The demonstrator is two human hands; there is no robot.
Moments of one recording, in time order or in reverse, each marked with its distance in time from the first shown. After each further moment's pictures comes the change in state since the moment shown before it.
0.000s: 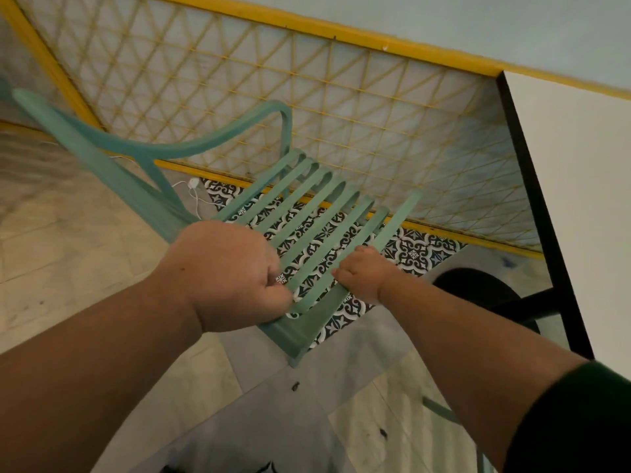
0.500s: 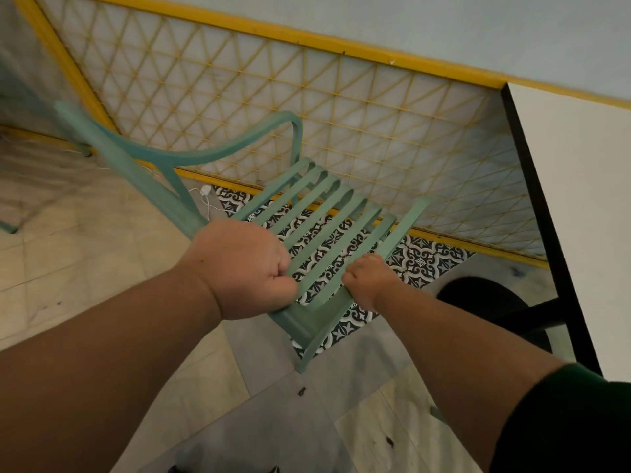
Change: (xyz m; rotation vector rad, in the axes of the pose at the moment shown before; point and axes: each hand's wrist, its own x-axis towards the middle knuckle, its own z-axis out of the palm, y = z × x) left_hand -0.002 -0.008 0.007 -0.079 0.087 0.026; right_hand 0.000 -0.019 0.001 0.110 0.021 0.183
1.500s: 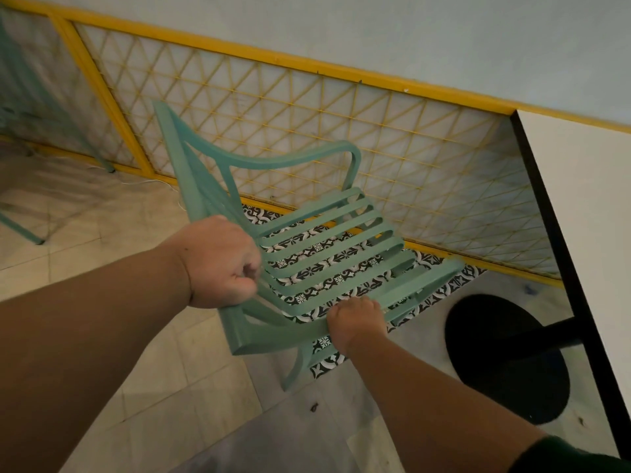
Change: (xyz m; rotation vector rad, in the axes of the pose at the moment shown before) left_hand -0.020 -0.077 -0.020 0.029 -0.245 0.066; right_hand -0.041 -0.089 0.019 -0.217 0.017 0.065
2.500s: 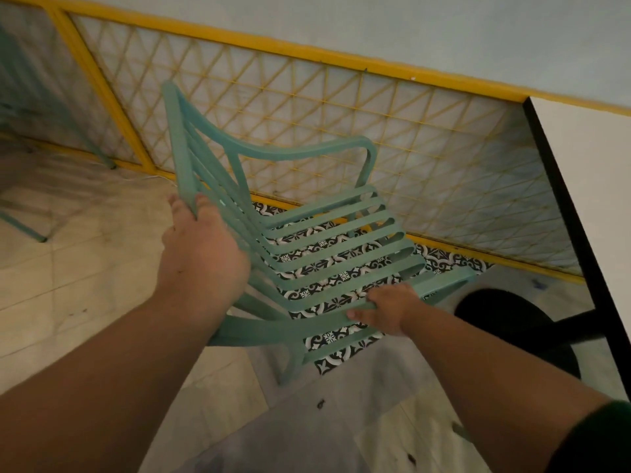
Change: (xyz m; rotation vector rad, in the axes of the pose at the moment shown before) left_hand -0.002 0.036 0.013 -0.512 0.277 -1.005; right_hand 0.032 0.074 0.013 0.238 -0.105 -0.083
